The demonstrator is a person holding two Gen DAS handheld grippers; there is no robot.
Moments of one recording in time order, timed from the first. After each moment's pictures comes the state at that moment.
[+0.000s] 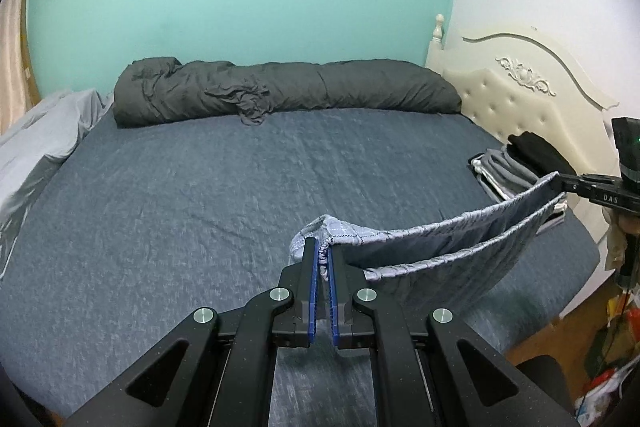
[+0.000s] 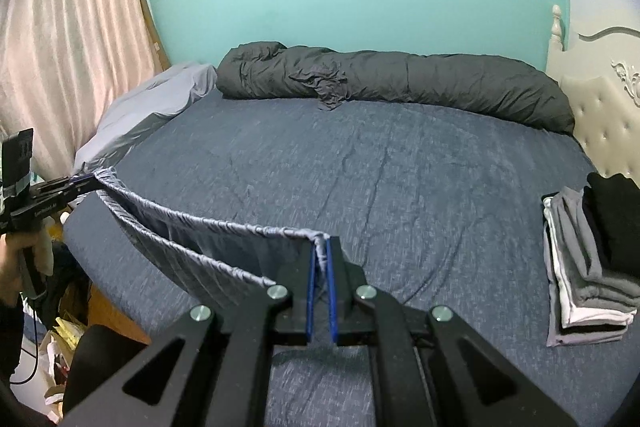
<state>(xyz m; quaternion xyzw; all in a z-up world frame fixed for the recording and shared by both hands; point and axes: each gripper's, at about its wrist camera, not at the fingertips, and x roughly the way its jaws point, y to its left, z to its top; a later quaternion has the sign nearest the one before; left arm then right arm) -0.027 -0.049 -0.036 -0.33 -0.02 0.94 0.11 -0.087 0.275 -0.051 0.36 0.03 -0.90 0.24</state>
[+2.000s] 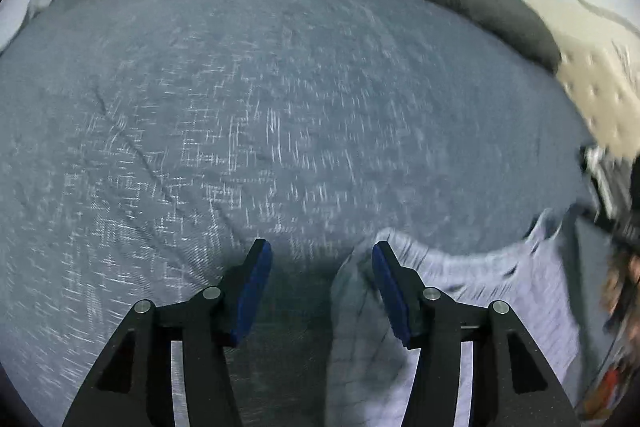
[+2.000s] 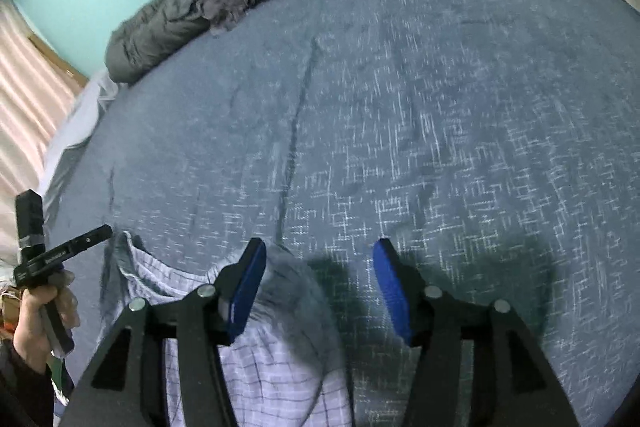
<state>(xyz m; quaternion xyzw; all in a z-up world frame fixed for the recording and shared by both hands) -0.344 -0.088 -0.316 -0.51 -0.08 0.86 0.07 -0.372 0.281 -0.323 0.50 -0.12 -0.84 0.18</state>
